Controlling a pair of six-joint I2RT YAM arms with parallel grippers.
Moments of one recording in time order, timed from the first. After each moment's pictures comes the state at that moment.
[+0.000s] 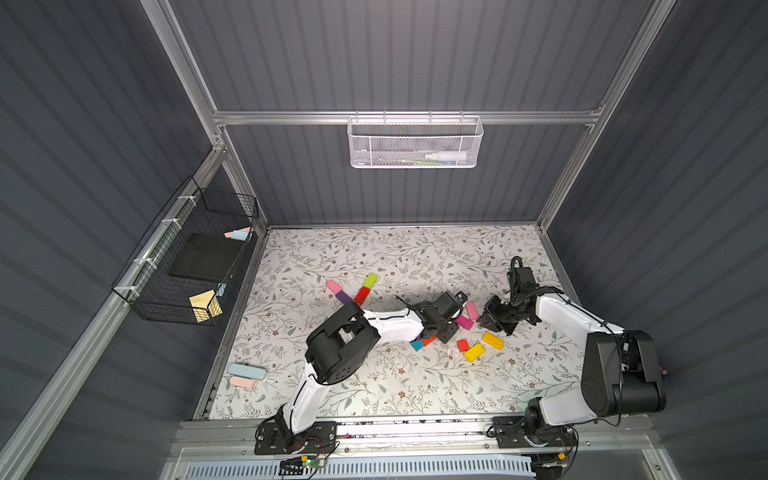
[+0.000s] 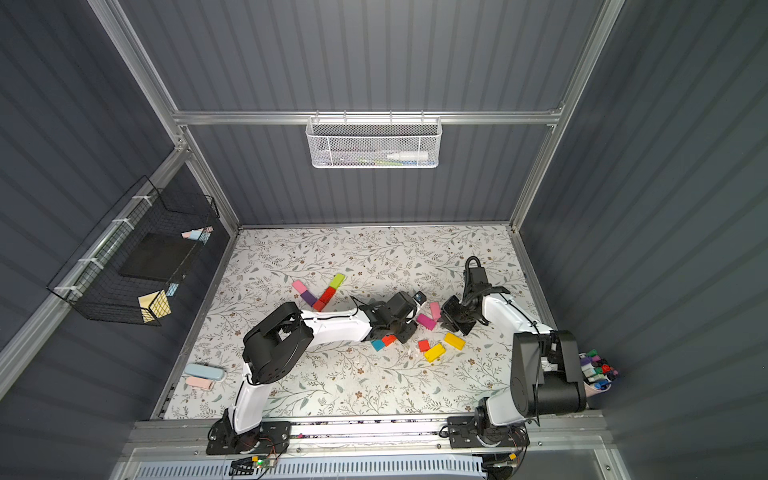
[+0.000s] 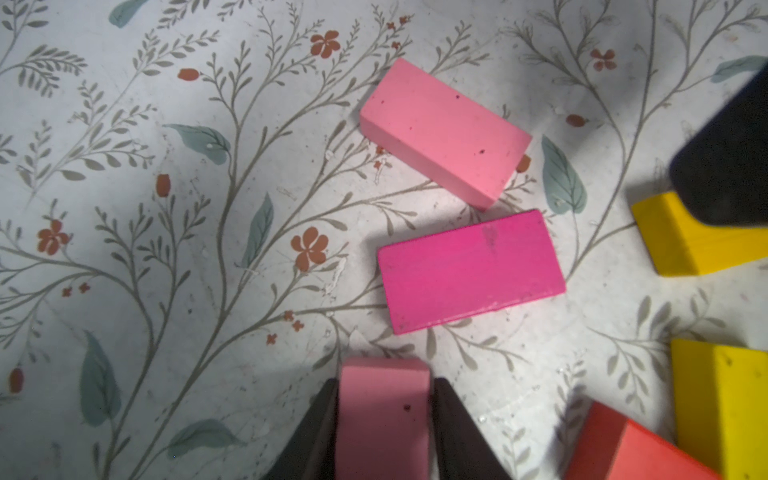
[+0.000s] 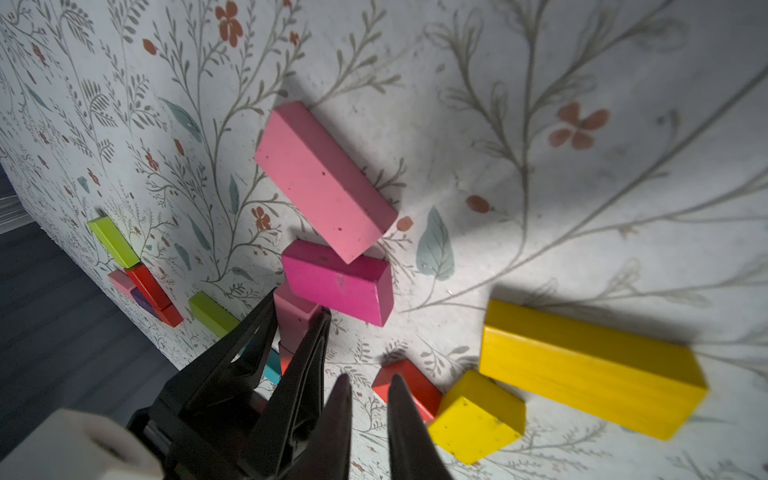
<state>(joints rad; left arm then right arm) -0.98 2.12 1.37 -0.16 -0.08 -0.09 0.10 1.48 0.85 -0.66 -0.45 0.82</state>
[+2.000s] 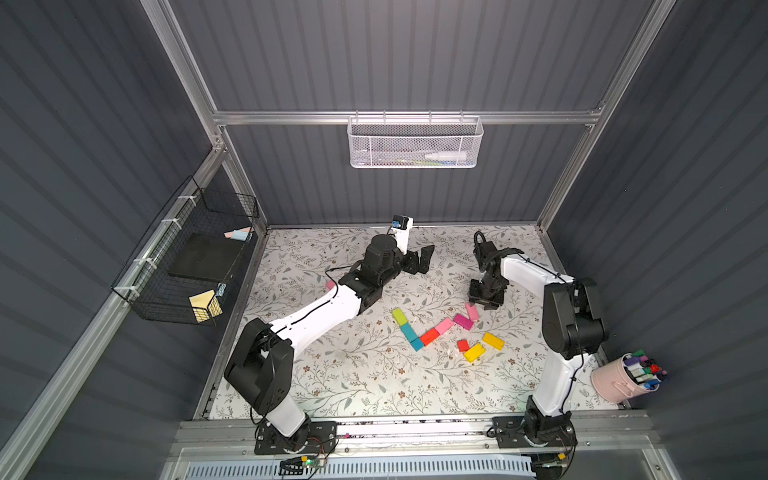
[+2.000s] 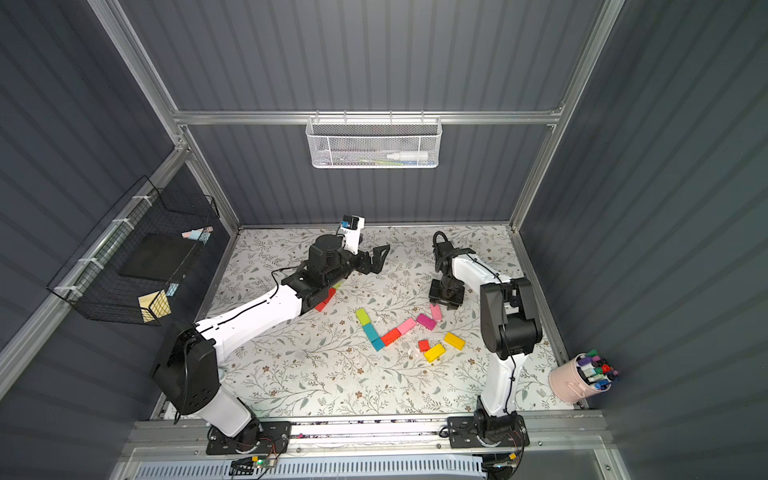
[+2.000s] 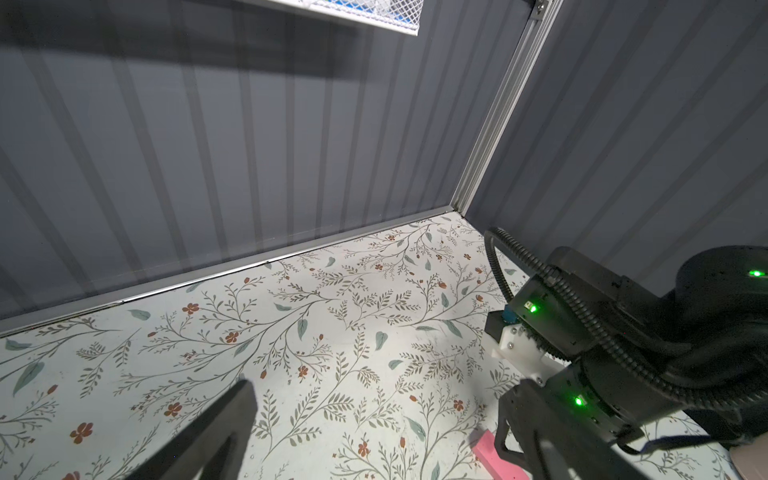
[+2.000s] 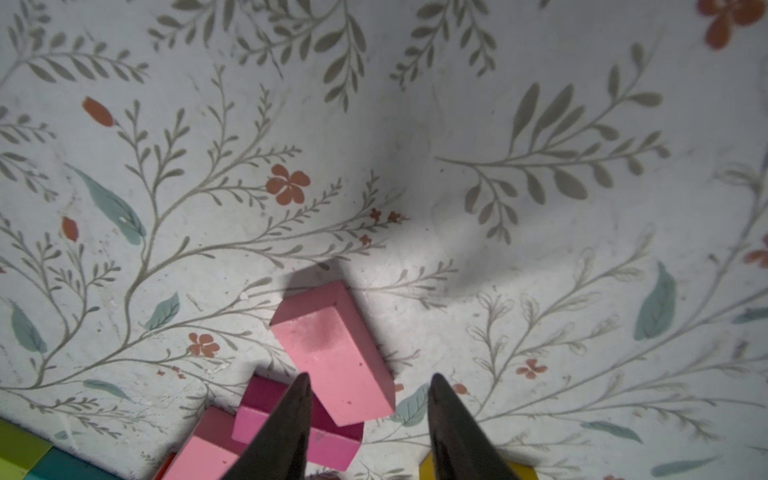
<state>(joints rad) -0.66 1.63 1.23 0.18 0.02 -0.24 0.25 1.92 1.36 -0.95 -0.04 0.46</state>
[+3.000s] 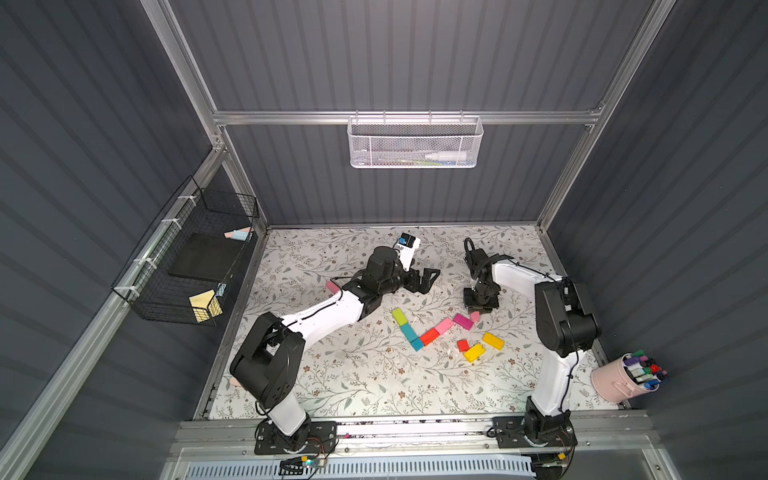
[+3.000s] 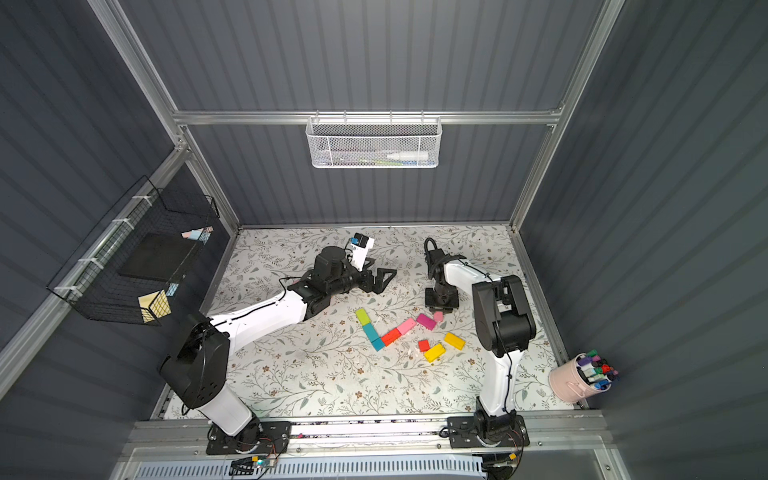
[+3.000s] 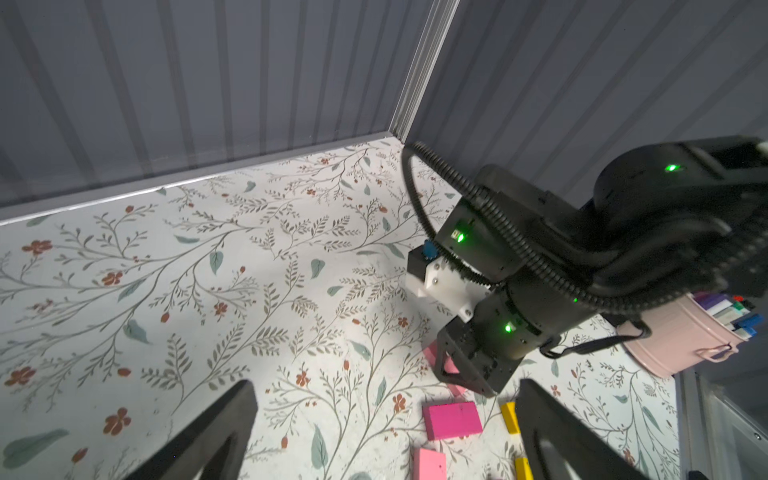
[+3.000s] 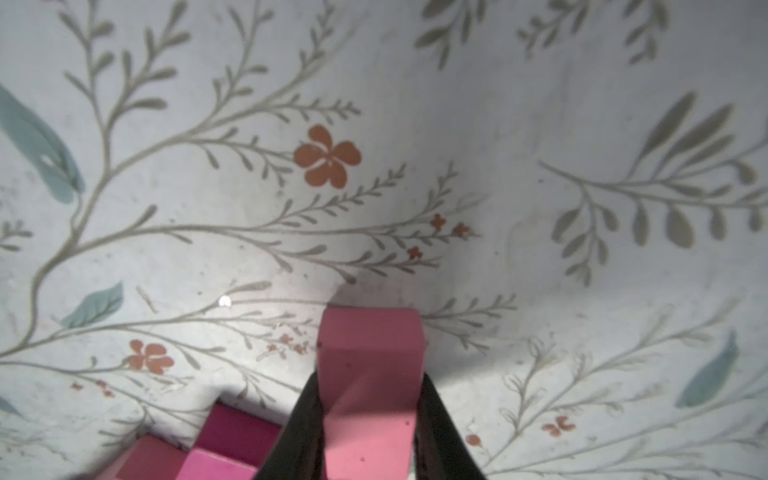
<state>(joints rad) -0.65 1.66 1.11 0.21 0.24 -0.27 0.30 1.95 1.31 -0.88 0.01 0.31</state>
